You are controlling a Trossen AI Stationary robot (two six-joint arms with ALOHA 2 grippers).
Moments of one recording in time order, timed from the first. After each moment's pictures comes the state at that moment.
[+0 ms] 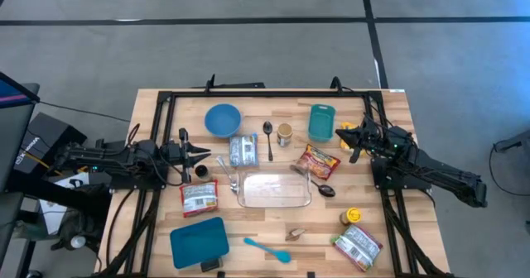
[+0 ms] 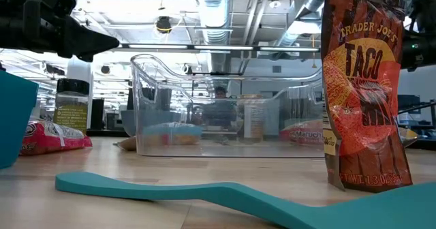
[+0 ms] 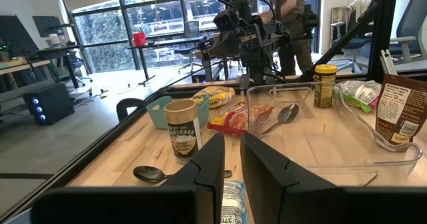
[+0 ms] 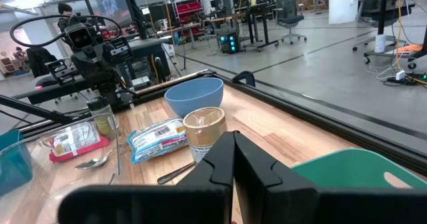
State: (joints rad) left arm -0.05 0.13 0.01 0.14 -0.23 0.13; right arm -0.45 0.04 0.03 -0.04 -0.03 0.19
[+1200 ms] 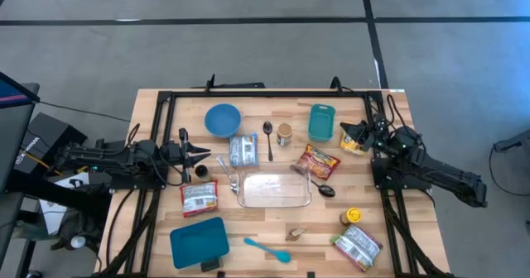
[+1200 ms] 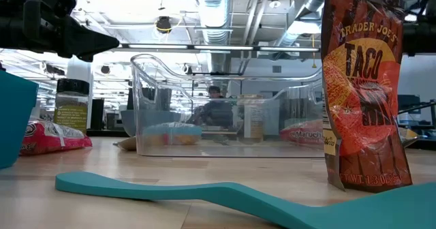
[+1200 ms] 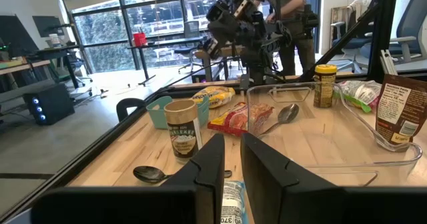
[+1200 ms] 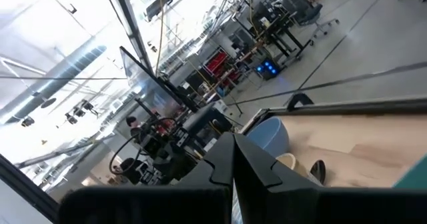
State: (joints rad) left arm -0.05 0.13 0.01 0.14 -0.23 0.13; right arm -0.45 0.04 0.07 0.13 -0.02 0.78
